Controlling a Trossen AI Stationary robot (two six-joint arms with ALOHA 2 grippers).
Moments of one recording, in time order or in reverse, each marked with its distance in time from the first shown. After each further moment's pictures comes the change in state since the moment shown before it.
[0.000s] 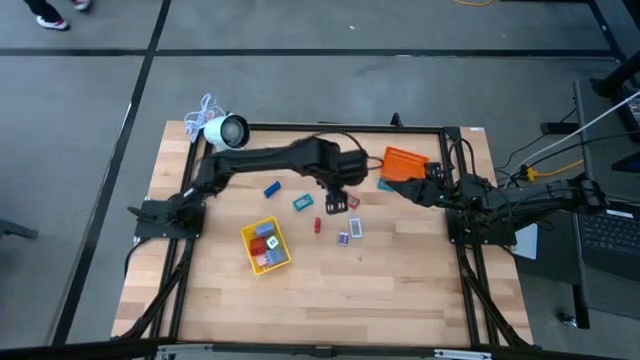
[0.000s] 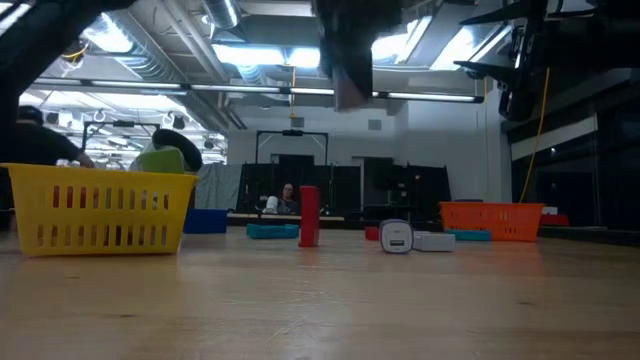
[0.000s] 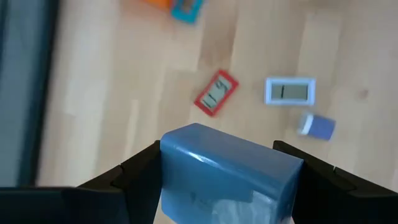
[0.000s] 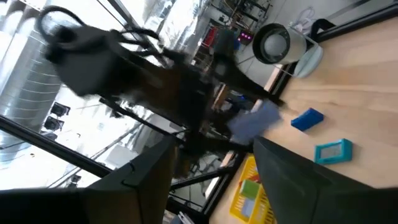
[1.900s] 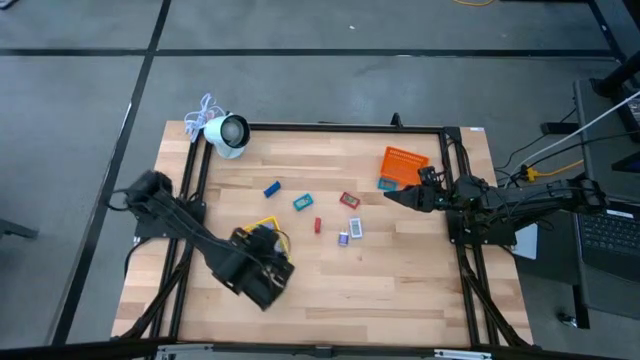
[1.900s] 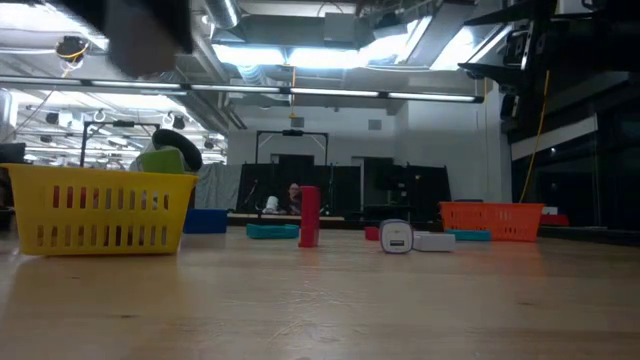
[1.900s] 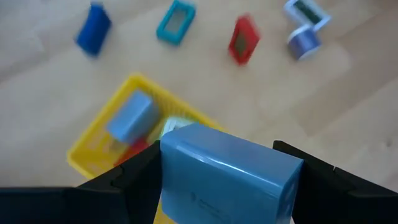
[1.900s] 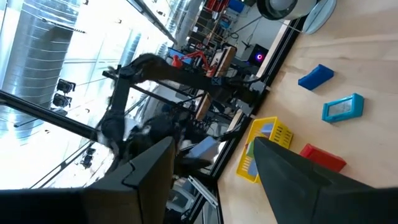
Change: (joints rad) left arm -0.706 -0.459 -0.860 0.060 -0.439 -1.618; right arm 0.004 0.001 0.000 -0.062 -0.136 0.072
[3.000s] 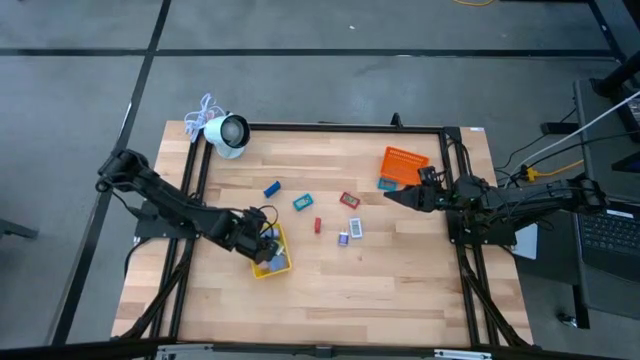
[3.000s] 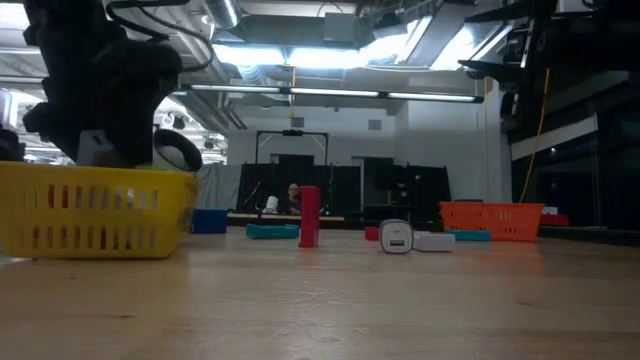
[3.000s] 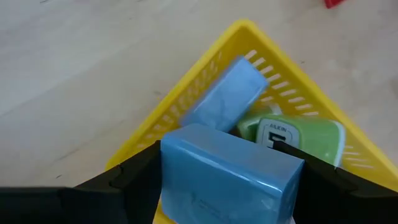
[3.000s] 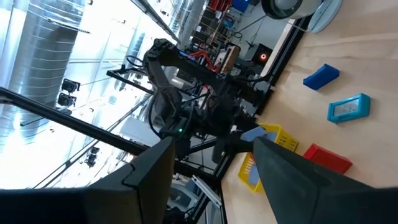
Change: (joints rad) left arm 0.196 -0.307 -0.637 0.542 0.277 0.213; right arm 0.000 0.000 0.000 0.013 -0.001 0.004
